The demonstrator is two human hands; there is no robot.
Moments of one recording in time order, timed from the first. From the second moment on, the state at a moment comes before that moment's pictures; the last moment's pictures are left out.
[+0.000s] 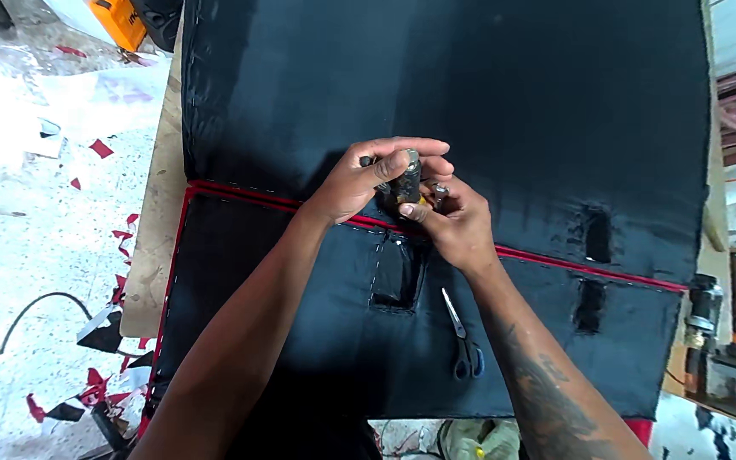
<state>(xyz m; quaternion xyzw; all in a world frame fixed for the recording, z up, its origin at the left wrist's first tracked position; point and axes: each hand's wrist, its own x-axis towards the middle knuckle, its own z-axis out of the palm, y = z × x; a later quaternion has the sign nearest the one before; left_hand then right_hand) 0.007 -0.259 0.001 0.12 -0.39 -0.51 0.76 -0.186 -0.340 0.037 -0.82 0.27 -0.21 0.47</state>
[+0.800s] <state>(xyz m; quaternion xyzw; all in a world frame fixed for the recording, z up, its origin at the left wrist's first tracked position) 0.015 -0.246 0.030 0.41 -0.44 -0.23 0.76 -0.187 -0.340 0.040 -0.82 0.27 -0.23 0.46</state>
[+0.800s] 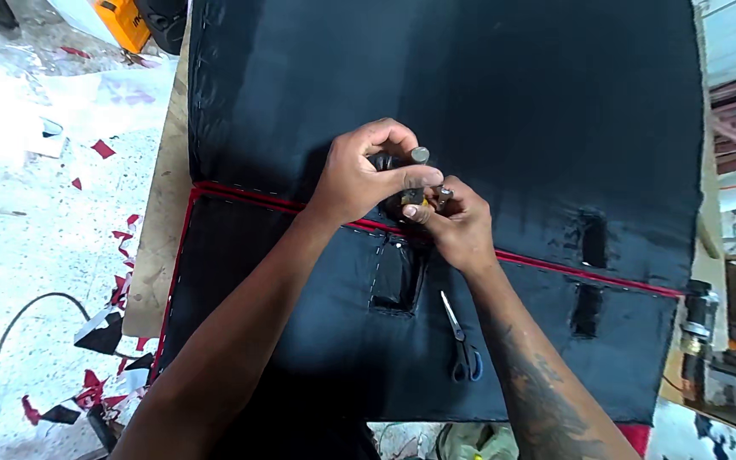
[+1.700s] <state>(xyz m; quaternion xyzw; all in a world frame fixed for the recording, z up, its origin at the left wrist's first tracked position) 0.025 -0.238 0.056 0.55 -0.53 -0.20 0.61 -0.189 -0.345 0.035 -0.82 0.27 -0.22 0.46</state>
